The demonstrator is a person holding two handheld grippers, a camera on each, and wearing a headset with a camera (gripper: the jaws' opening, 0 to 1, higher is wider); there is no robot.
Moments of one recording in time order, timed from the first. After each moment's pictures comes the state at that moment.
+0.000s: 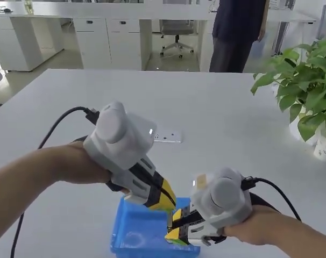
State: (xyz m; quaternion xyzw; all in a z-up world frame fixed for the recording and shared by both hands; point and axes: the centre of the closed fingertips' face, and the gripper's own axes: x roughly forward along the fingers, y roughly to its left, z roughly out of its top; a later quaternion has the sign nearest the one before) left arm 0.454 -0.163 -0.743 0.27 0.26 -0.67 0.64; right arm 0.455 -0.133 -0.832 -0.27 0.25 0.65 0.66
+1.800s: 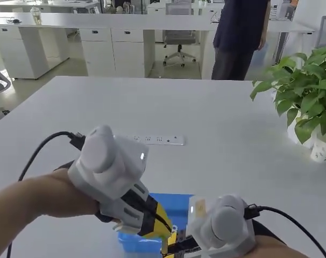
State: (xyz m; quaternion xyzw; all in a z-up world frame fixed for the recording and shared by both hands) left arm 0.385 -0.156 -0.745 0.27 0.27 -0.65 0.66; right arm 0.383 -0.122 -0.831 -0.26 0.24 0.66 0.66
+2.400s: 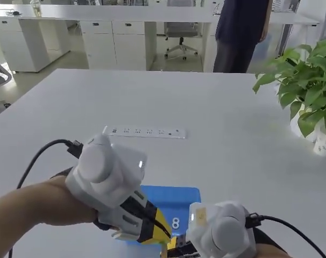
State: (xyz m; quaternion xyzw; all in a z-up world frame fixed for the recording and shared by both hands) left arm 0.373 -0.154 -0.759 0.26 0.27 -0.65 0.66; right arm 0.371 -0.120 -0.844 -0.26 0.24 0.66 0.66
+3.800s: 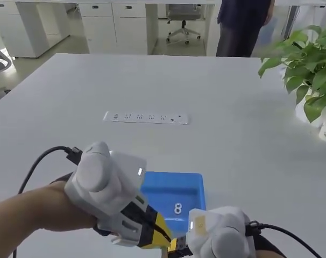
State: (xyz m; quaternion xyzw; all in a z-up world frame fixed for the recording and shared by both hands) left arm 0.356 -0.153 -0.783 0.25 0.28 -0.66 0.65; right arm 0.353 -0.118 -0.868 -0.26 0.24 0.67 0.65
